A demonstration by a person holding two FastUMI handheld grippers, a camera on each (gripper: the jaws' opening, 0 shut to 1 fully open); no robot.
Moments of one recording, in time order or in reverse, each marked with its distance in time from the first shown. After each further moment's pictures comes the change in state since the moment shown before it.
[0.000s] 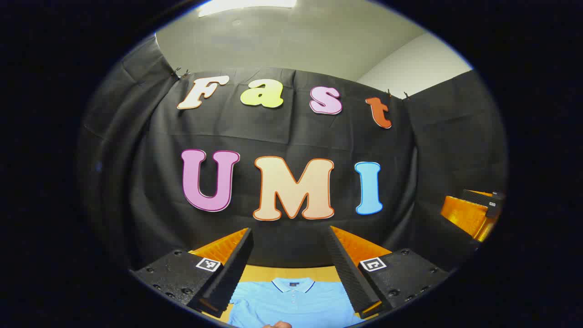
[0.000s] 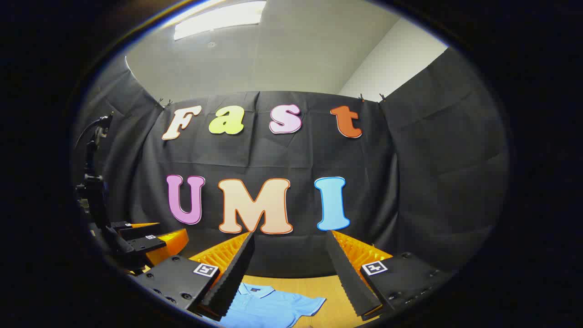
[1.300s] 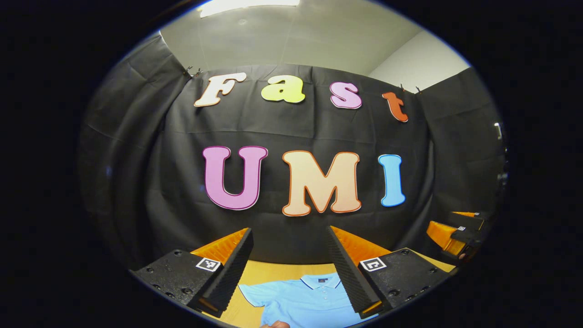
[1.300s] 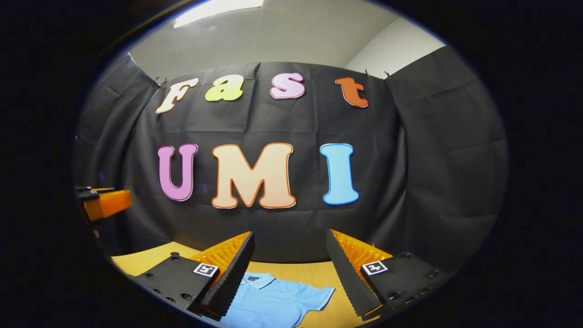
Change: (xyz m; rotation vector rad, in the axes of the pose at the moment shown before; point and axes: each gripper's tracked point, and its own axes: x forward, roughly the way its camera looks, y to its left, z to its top) left arm 0.002 0.083 -0.018 0.037 0.021 0.074; right arm 0.070 0.004 -0.121 -0.026 0.156 -0.039
